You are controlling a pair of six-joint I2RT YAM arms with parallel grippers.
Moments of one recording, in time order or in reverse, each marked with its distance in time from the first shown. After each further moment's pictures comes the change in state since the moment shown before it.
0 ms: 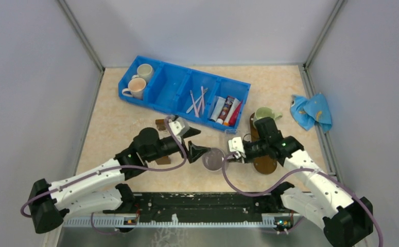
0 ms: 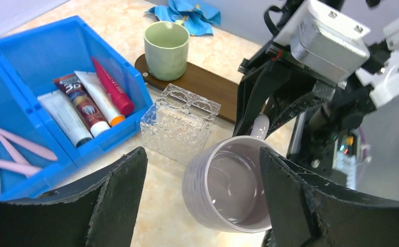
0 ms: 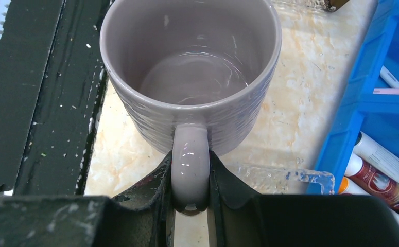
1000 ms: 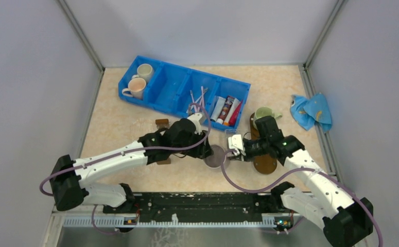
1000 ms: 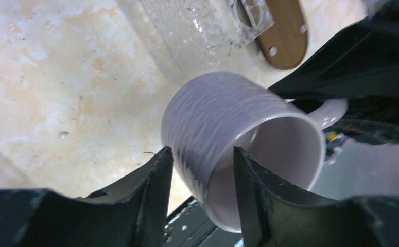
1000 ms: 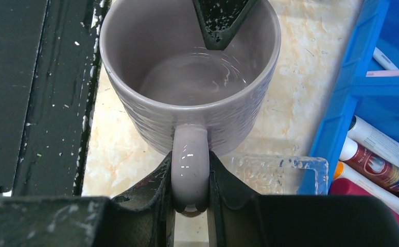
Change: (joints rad) left arm -0.056 0.295 0.276 -0.537 -0.223 -0.605; right arm -0.006 -0.003 0.018 -0.003 0.042 0.047
